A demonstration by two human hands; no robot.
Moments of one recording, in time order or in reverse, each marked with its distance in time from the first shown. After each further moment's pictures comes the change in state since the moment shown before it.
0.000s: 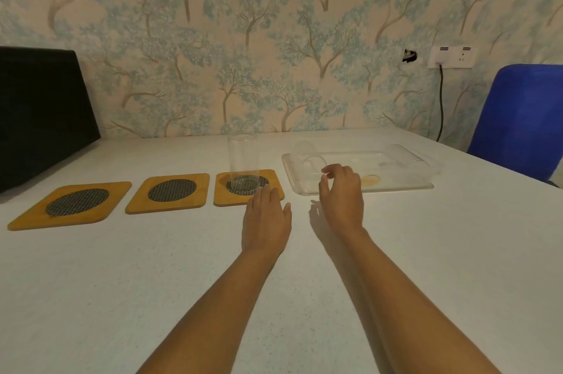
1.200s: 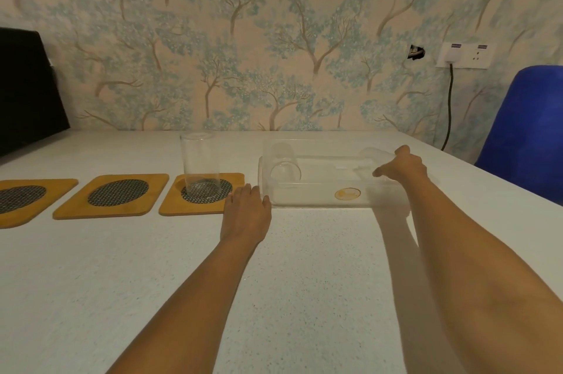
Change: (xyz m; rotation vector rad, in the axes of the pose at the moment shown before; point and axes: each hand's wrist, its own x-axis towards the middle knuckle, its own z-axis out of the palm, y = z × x) left_hand 0.061 0.031 0.051 0.042 -0.078 -0.112; right_hand 0.175 0.147 -0.042 -0.199 -0.364 0.522
